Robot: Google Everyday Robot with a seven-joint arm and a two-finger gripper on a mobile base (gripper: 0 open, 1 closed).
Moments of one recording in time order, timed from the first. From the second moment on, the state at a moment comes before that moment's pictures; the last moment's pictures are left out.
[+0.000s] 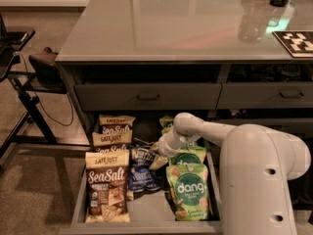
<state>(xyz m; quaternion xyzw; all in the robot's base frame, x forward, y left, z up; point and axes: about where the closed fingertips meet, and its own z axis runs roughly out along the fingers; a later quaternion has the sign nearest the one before) 0.626 0.014 0.396 -0.71 0.63 0.23 0.20</state>
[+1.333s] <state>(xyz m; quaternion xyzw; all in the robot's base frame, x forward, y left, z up) 0.593 0.023 0.419 -0.71 0.64 0.21 0.20</state>
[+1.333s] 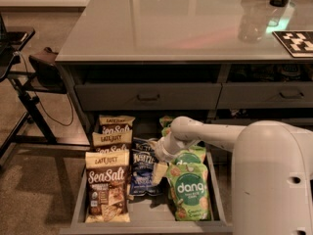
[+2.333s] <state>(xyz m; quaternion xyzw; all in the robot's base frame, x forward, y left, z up) 0.603 0.016 0.360 -0.67 0.67 0.24 0.18</state>
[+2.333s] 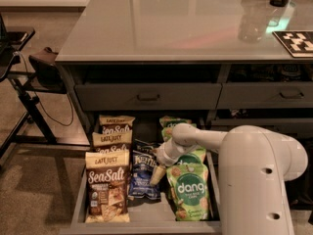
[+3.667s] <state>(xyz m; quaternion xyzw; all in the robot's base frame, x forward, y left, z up) 0.593 0.013 0.420 -0.66 0.70 0.12 0.25</state>
